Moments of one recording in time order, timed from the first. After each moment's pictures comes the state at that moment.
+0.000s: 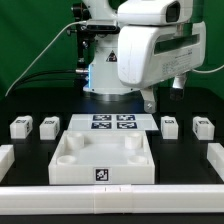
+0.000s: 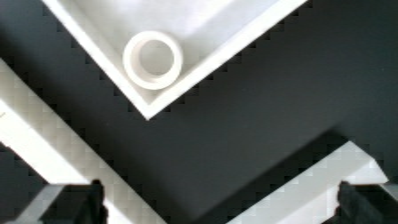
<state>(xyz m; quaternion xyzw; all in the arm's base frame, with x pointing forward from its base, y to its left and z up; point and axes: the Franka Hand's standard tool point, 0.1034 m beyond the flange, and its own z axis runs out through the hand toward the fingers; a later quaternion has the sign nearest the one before) 0.567 0.054 0.117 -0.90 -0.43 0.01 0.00</state>
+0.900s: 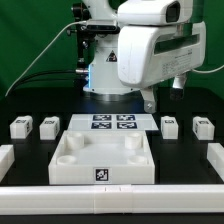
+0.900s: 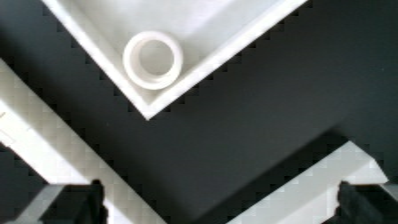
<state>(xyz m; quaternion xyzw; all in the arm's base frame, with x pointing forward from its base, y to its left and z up) 0.566 0.054 0.116 -0.90 -0.43 0.01 0.00</state>
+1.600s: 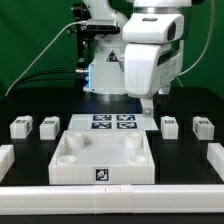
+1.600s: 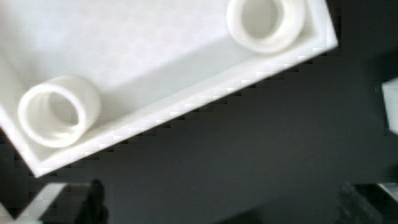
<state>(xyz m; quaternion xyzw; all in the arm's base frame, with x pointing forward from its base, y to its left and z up) 0.507 0.051 0.086 -0.84 -0.55 0.01 0.00</state>
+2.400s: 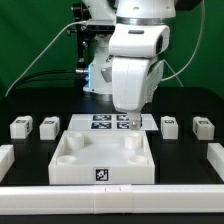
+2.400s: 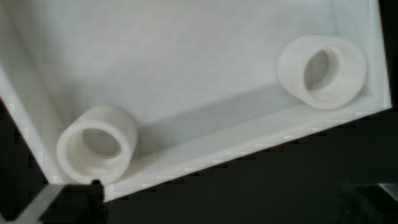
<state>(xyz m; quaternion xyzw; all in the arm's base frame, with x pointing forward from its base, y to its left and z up) 0.522 0.023 0.078 -0.82 -0.58 0.03 0.01</state>
